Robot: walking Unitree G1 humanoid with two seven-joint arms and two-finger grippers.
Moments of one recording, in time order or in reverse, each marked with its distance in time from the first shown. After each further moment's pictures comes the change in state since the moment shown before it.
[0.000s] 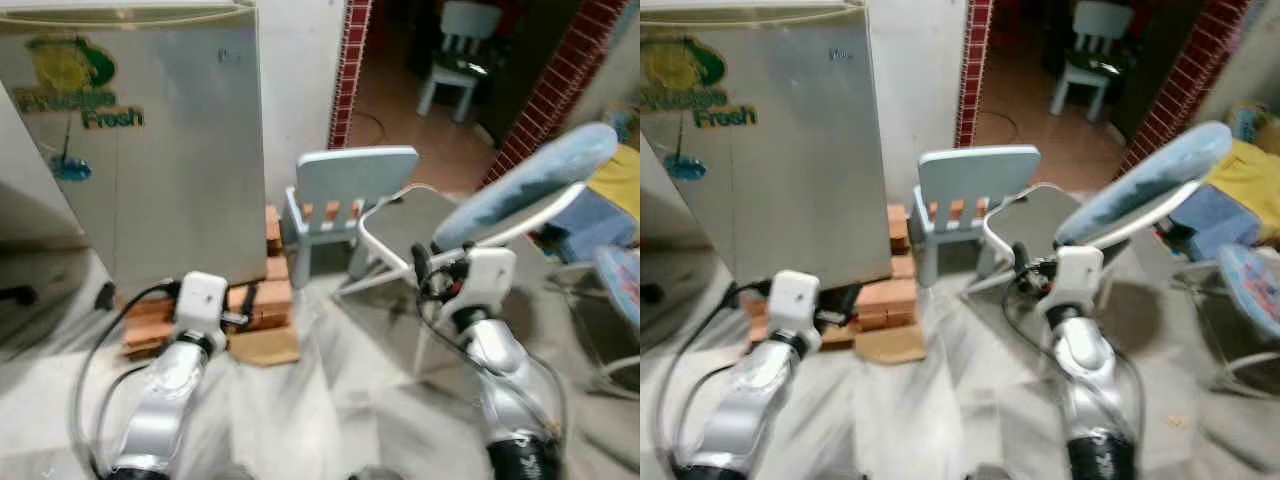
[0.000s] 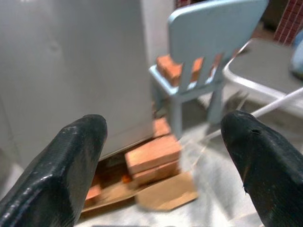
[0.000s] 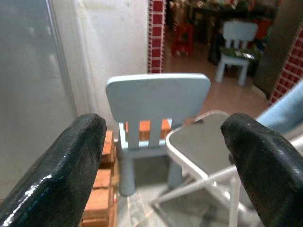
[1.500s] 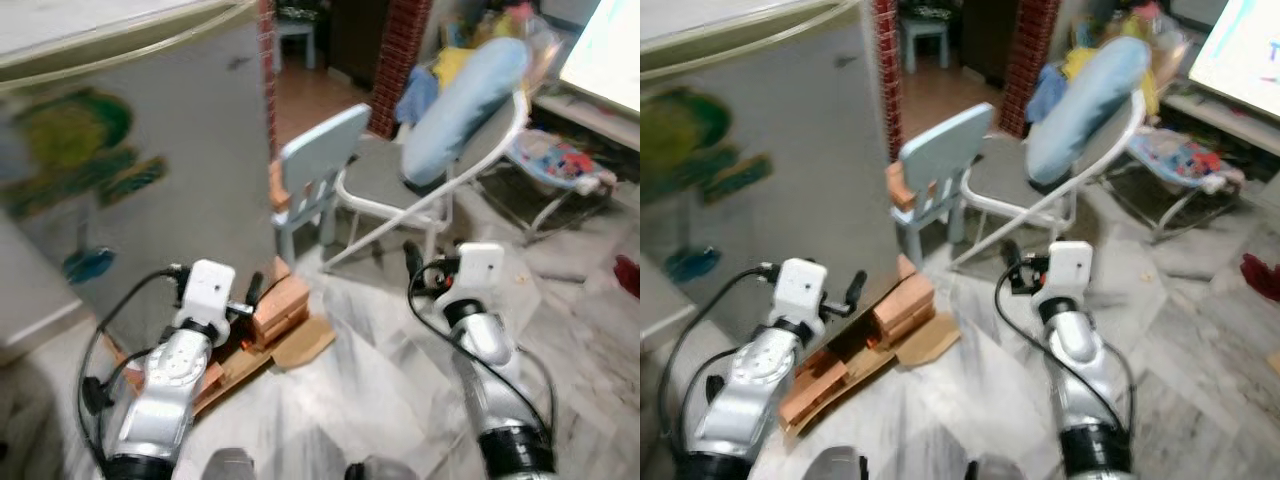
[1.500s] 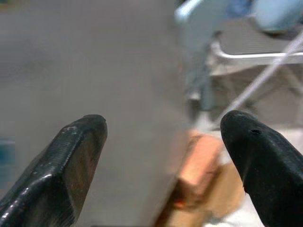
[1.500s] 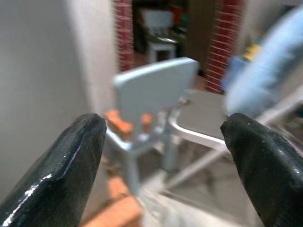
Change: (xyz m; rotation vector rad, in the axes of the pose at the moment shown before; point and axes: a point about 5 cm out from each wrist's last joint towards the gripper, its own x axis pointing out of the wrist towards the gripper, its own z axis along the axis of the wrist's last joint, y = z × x) left arm 0.006 -0.001 0.014 0.108 -0.038 -0.018; right arm 0.012 0.010 0.002 -0.005 -0.010 0.026
